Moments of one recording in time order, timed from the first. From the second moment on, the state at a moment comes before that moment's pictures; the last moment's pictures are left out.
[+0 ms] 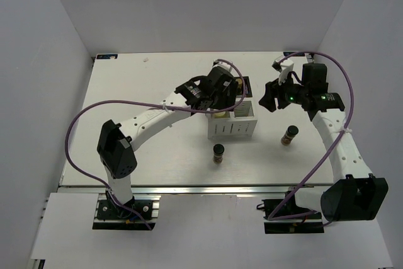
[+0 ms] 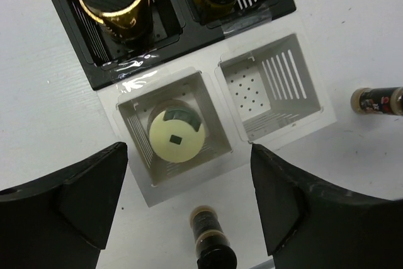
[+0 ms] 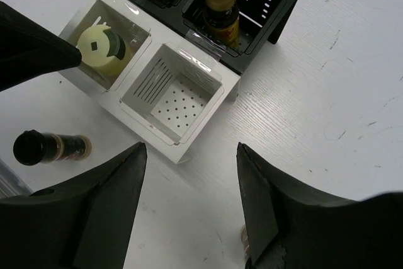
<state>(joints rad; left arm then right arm) -0.89 1.83 1.74 -0.67 -0.30 -0.46 0.09 1.24 1.19 -0.63 -0.58 -0.32</state>
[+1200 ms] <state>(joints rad) -0.89 1.08 0.92 -0.44 -0.16 -0.66 -0.12 1.31 0.94 -0.74 -0.19 -0.43</state>
